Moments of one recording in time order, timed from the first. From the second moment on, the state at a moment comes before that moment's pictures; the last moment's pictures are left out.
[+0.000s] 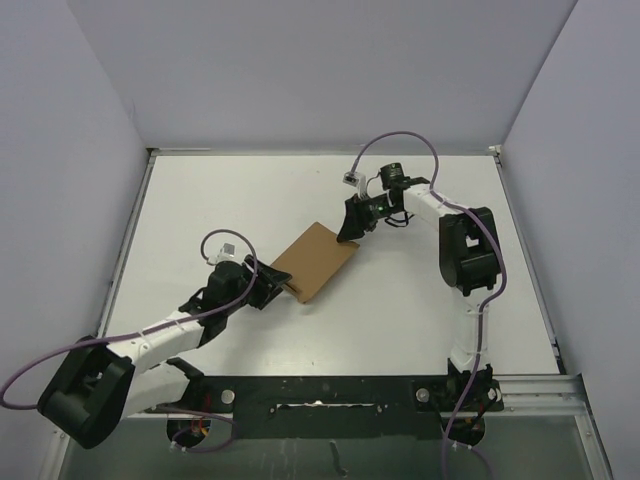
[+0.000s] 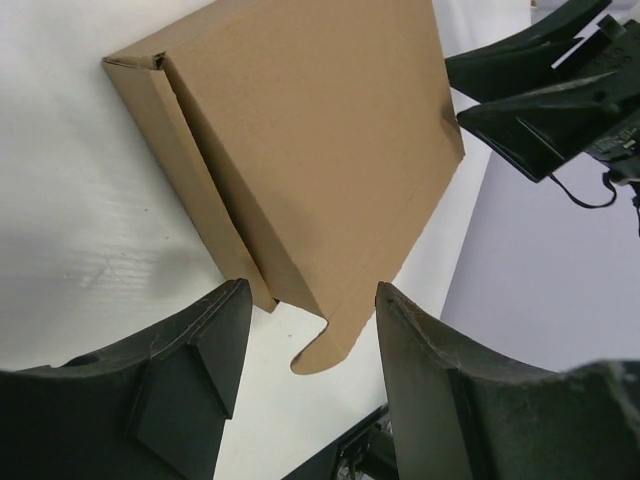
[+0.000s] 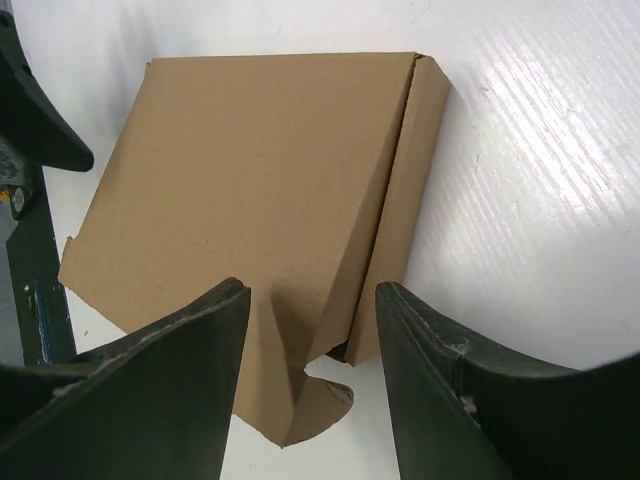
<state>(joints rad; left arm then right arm) -0.55 1.09 0.31 0.27 0.05 -1.33 0.28 2.16 1.61 -0.60 -0.96 -0.33</state>
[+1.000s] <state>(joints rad) -0.63 1.28 0.36 0.32 -0.01 -1.33 0.30 2.10 1.49 -0.55 -0.96 -0.33</state>
